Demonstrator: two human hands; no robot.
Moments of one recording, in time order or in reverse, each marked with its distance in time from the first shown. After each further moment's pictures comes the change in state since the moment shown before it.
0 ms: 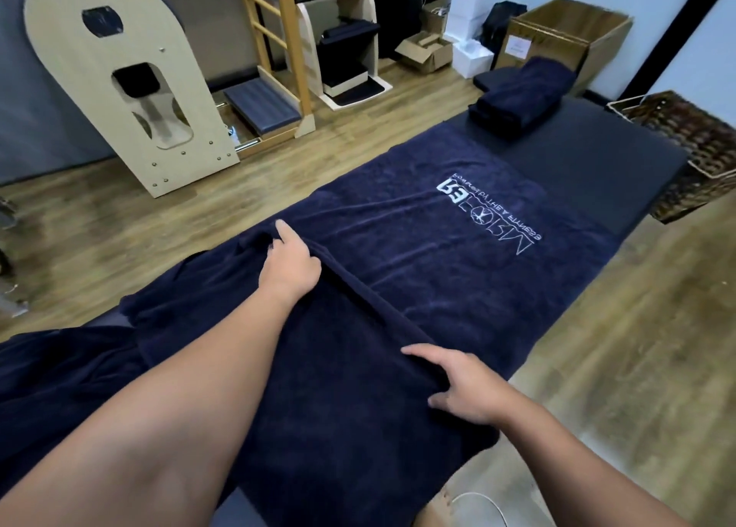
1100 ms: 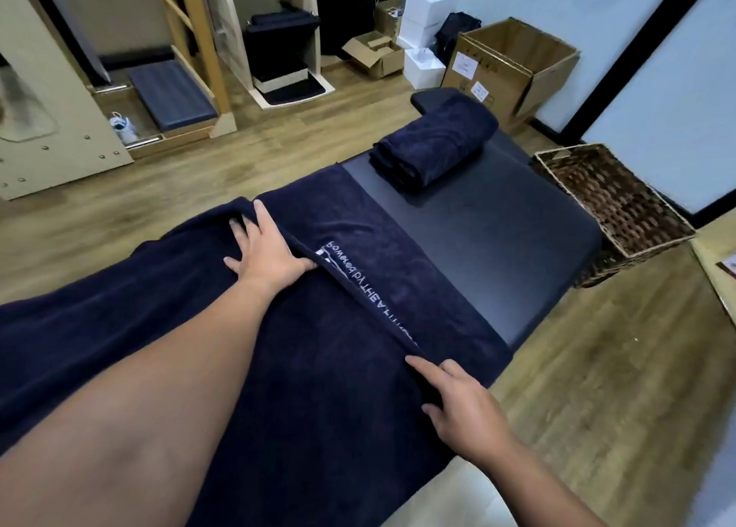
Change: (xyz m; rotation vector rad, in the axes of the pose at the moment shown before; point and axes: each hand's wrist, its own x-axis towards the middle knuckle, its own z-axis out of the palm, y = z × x) left_hand 0.192 0.291 0.154 -0.127 0.005 -0.027; right_hand 0.081 0.251 -0.238 -0.241 0.237 0.174
